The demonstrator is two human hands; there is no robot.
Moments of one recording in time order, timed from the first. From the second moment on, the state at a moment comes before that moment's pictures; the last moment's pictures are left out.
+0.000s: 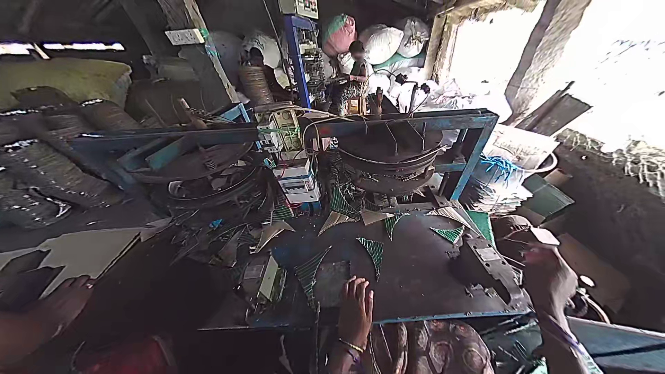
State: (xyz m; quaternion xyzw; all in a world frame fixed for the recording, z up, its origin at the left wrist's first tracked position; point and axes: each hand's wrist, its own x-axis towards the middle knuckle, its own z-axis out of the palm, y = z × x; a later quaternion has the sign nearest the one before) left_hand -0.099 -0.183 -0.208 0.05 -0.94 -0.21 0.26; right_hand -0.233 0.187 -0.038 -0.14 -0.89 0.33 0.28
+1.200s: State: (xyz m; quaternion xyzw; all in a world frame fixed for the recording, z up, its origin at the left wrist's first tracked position) left_hand -0.108 -0.211 -0.023 0.10 -0.69 -0.69 0.18; right_hand -0.128 0.046 0.012 0.25 -0.86 0.24 0.38
